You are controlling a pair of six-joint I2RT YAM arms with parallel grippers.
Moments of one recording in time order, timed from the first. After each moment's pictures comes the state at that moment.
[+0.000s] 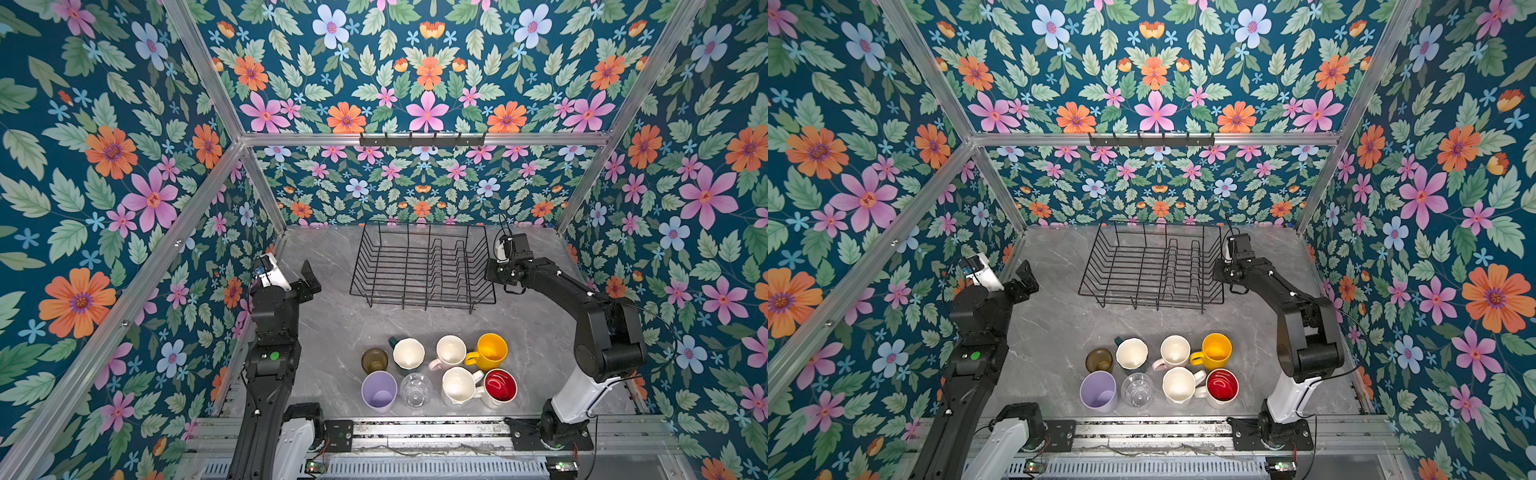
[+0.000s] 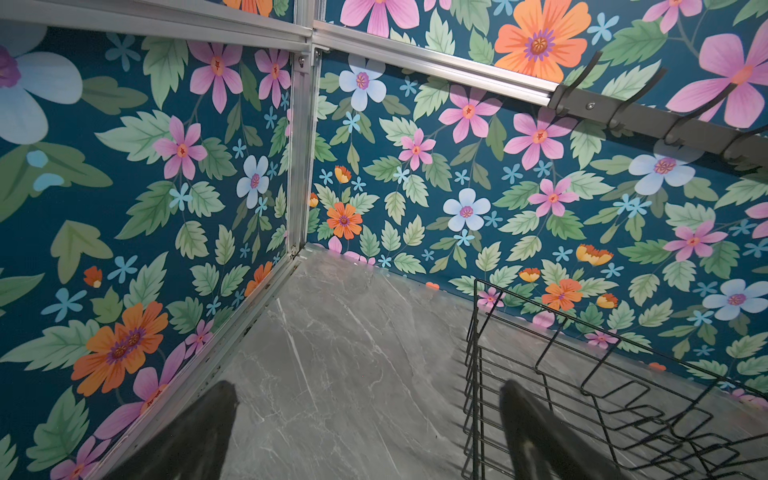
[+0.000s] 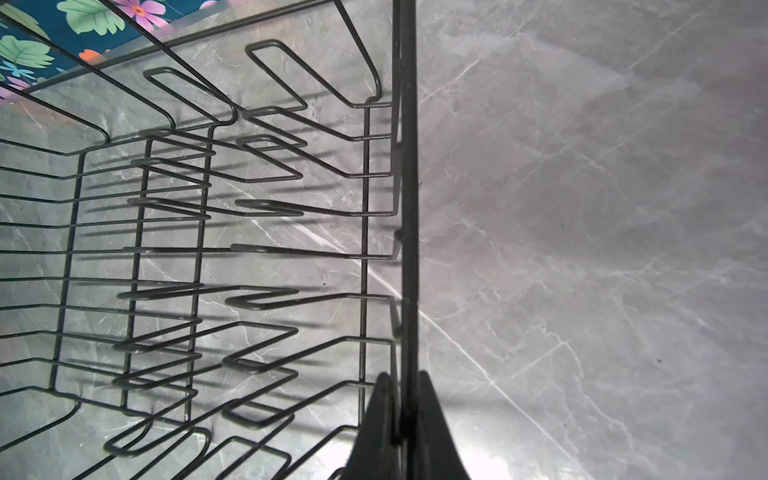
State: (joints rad) left arm 0.01 0.72 0.70 -0.08 -0.17 -0.24; right arm 0.16 1.73 1.24 -0.42 -0.11 0.36
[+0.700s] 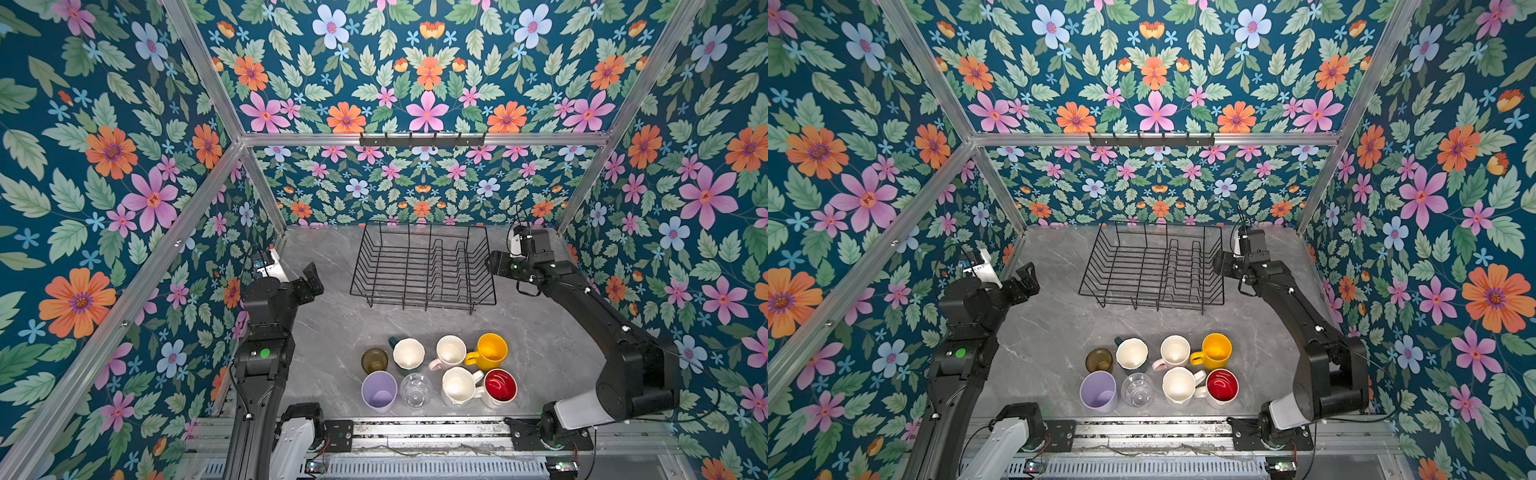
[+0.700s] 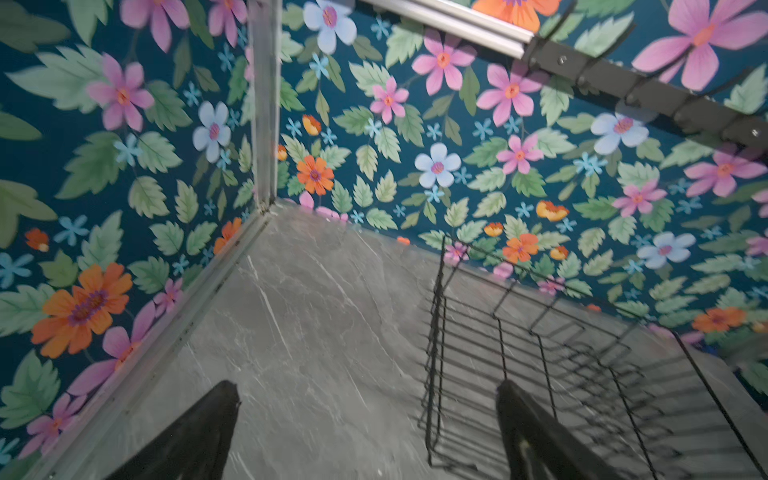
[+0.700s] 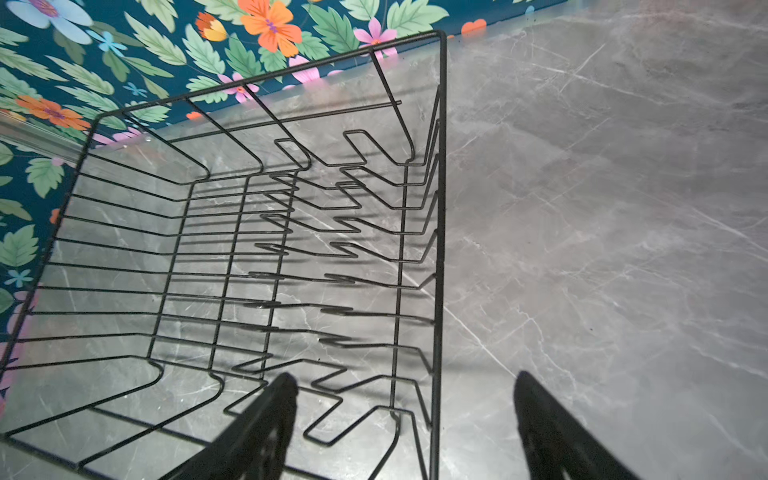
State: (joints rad) left arm 0.01 0.73 0.88 -0.44 0.01 -0.29; right arm 0.17 1.44 1.17 -0.46 -0.12 0.35
